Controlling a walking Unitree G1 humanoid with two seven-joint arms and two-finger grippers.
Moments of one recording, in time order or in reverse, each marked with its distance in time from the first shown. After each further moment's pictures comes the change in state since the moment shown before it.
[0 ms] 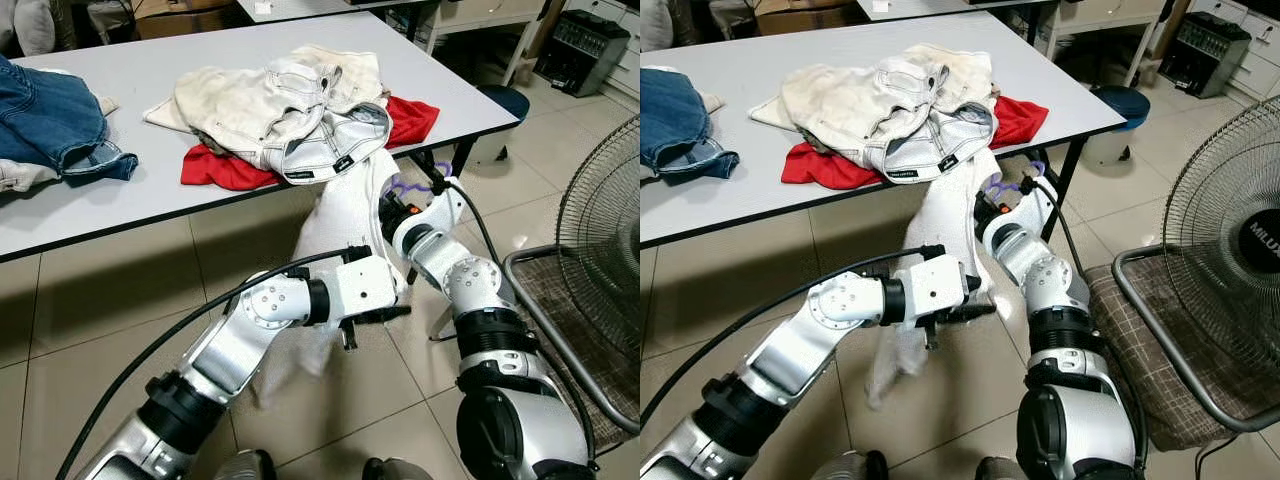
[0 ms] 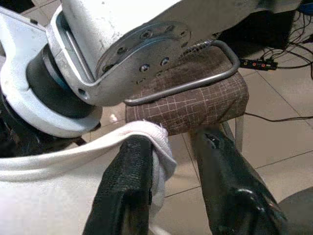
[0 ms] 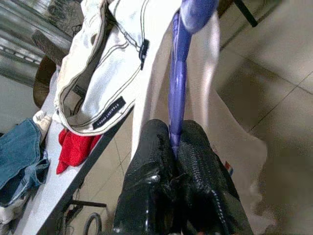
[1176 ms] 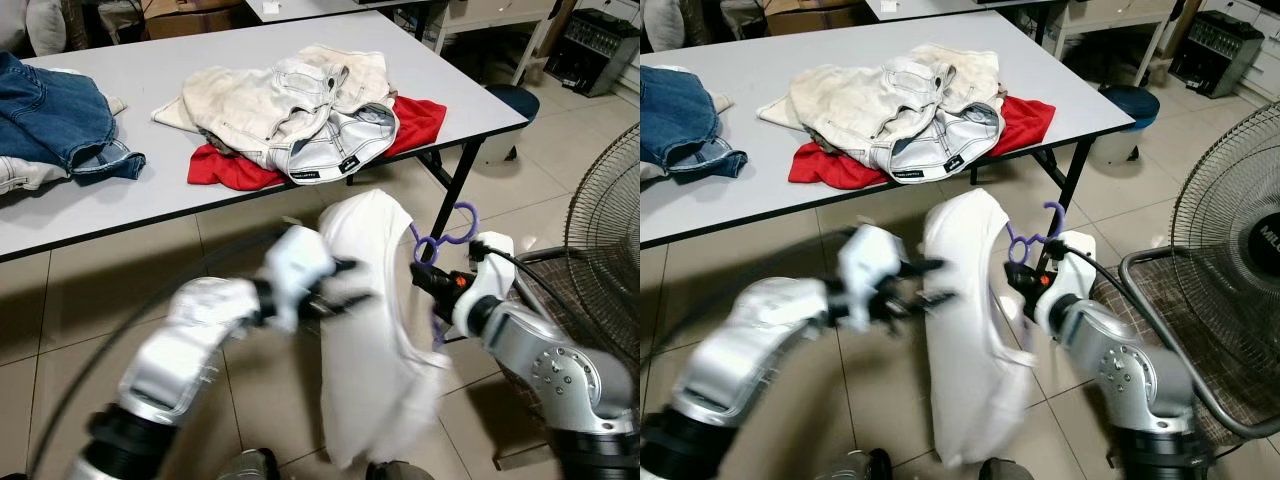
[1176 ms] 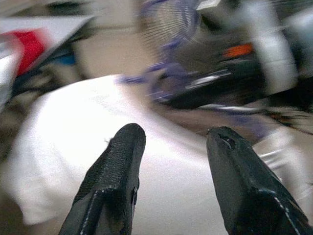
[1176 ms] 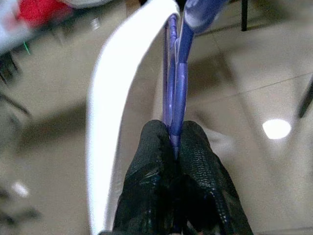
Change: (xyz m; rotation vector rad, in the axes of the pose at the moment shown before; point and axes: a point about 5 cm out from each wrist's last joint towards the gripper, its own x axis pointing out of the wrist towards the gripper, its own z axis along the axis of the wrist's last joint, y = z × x) left arm -0.065 0.013 -0.026 -0.330 -0.046 0.273; right arm -0.102 -0.059 -0.010 -0.626 0.201 0.003
